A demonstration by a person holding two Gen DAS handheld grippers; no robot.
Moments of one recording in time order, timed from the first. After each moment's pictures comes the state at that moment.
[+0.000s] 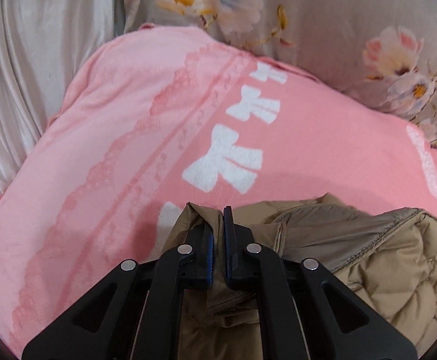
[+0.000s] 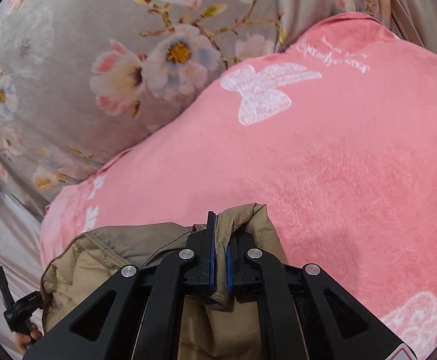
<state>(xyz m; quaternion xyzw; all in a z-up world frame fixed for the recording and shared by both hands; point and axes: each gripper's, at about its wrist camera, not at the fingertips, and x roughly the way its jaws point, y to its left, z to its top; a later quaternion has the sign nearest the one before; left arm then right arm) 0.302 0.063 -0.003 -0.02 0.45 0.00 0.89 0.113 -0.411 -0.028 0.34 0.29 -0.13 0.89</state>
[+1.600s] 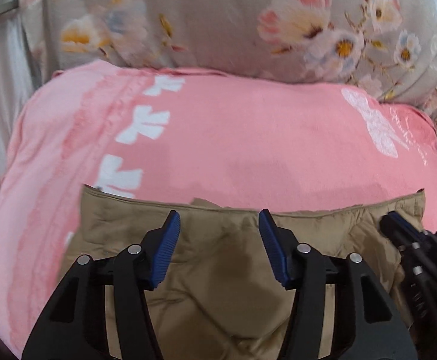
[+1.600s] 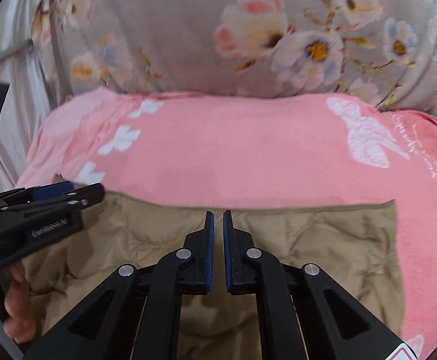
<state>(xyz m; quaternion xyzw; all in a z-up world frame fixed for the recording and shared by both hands) 0.297 -0.097 0.007 0.06 0.43 -0.13 0.89 0.198 -0.239 -0.001 0.07 0.38 -0.04 0.92</state>
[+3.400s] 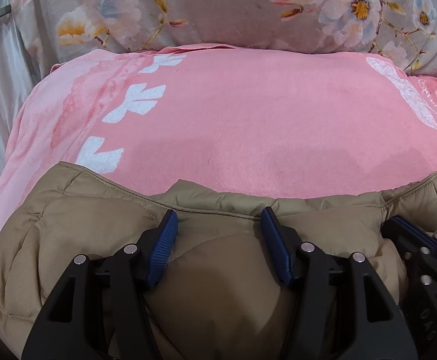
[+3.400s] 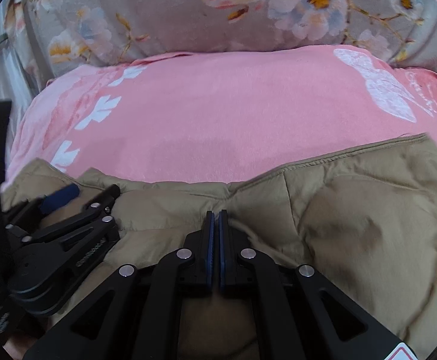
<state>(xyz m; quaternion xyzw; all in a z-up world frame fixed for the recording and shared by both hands) 0.314 -0.118 -0.069 0.10 0.43 -0.07 0.90 0.219 -0.255 -0.061 0.13 0.42 -0.05 0.90</state>
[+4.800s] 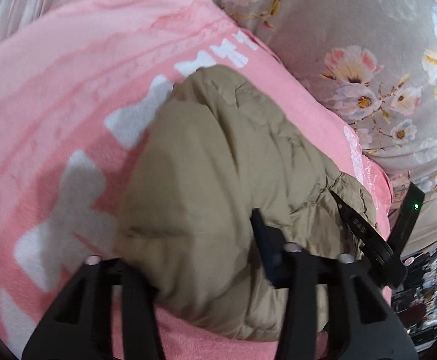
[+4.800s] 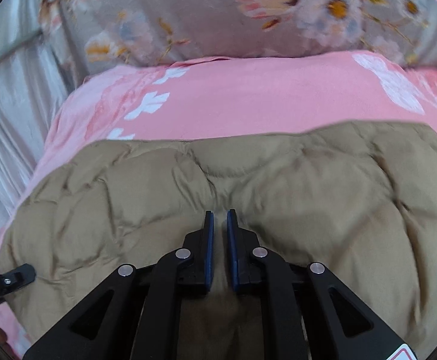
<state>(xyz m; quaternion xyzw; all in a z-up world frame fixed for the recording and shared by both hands) 0.168 0.111 -0.024 -0.21 0.48 -0.13 0.84 0.164 -0.206 -0.040 0.16 0.40 0.00 0.90</state>
